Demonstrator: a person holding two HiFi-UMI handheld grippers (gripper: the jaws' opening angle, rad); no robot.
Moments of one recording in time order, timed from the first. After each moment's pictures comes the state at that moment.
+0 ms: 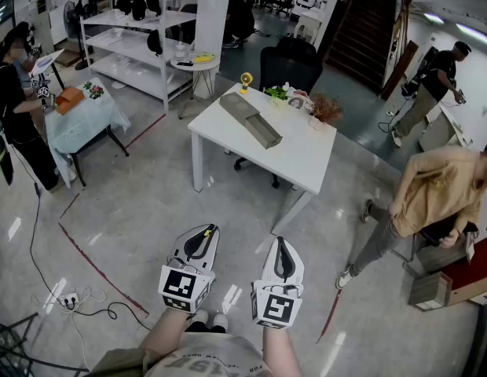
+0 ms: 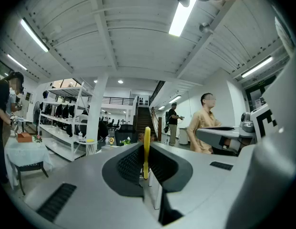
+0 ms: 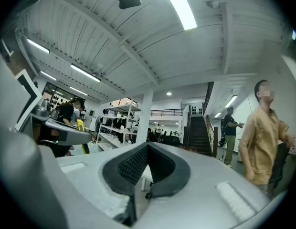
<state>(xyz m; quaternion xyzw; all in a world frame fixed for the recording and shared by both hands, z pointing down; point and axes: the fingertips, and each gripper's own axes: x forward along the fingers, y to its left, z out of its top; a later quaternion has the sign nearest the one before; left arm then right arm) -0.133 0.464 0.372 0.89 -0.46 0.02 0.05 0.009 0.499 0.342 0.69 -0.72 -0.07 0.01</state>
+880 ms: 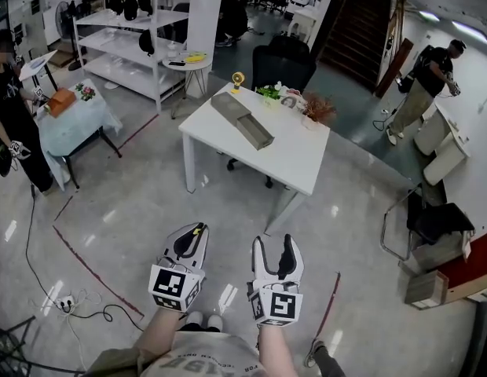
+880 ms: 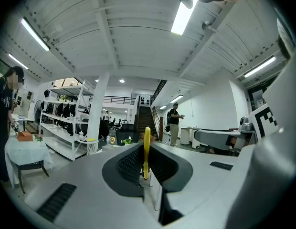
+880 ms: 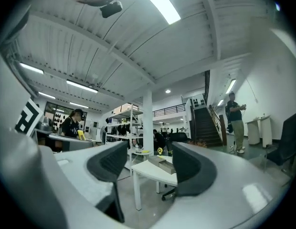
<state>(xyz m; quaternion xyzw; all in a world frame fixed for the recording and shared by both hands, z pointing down) -0.125 0.442 0.376 0.88 -0.47 0.02 0.05 0.031 0.478 0.356 0.67 -0.74 -0.01 -0.06</state>
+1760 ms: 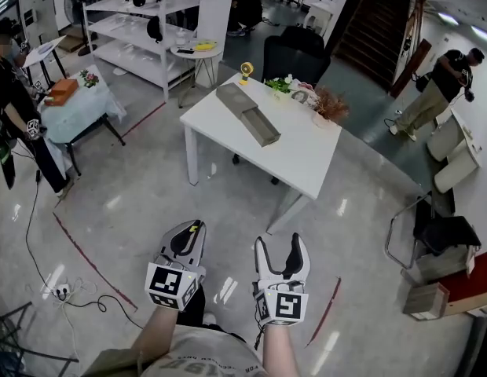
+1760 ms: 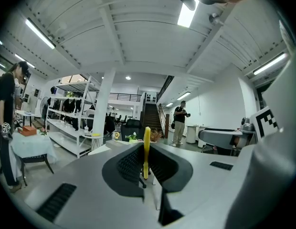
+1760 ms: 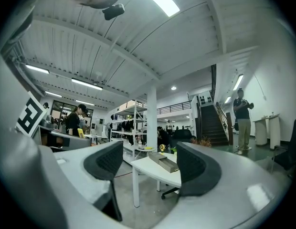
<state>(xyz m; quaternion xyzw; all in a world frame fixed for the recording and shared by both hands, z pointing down) -0.103 0.398 0.403 0.86 -0.50 0.03 0.08 0.068 0.426 0.377 0.63 -0.77 -0.01 -0.03</state>
